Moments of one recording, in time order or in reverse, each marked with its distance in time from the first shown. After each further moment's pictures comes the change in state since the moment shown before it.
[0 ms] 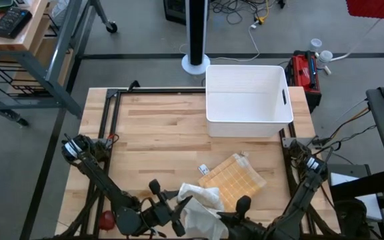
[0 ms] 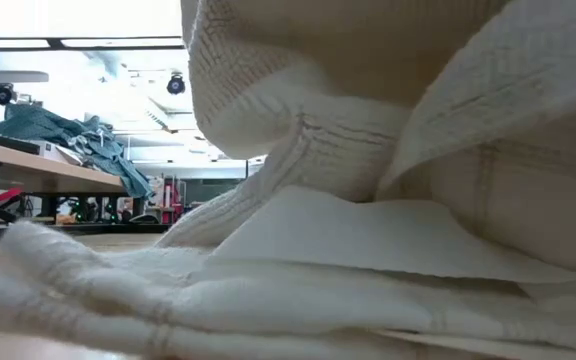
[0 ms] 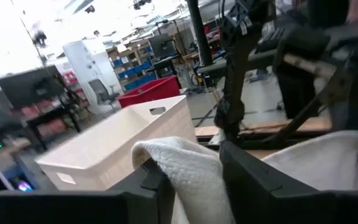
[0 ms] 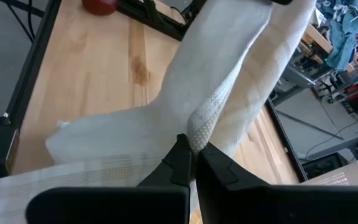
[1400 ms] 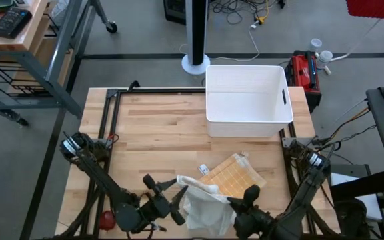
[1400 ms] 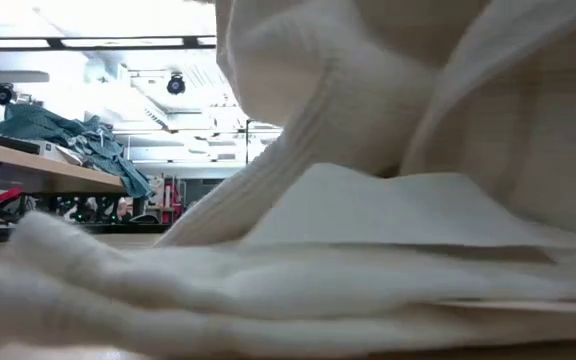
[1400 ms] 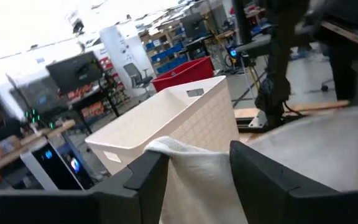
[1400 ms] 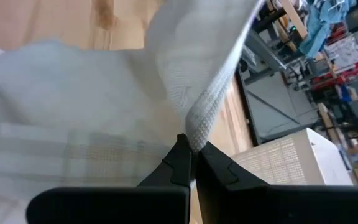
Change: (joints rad) left arm 0.010 -0.035 -0.030 -0.008 -0.153 0.050; right arm 0.002 -0.049 -0.082 -0.326 -0.029 0.159
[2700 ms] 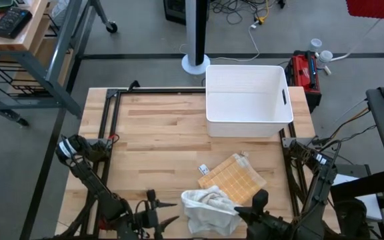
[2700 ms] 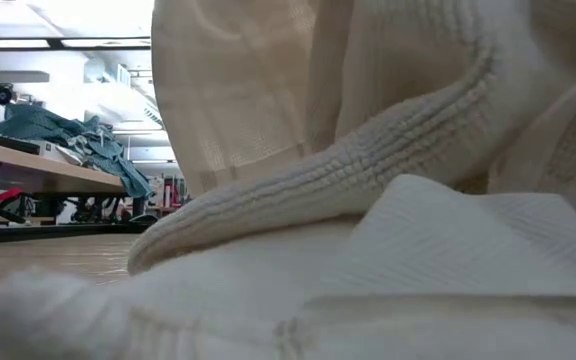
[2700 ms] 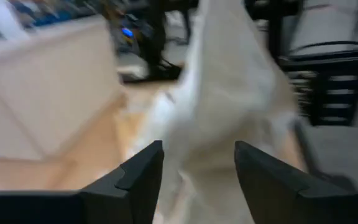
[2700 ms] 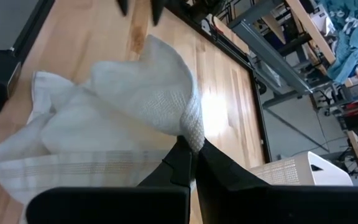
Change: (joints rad) left arm -0.134 -0.006 -0.200 -0.545 0.349 -0.903; right arm 0.079 -0.023 0.181 -0.041 -0.056 -0.132
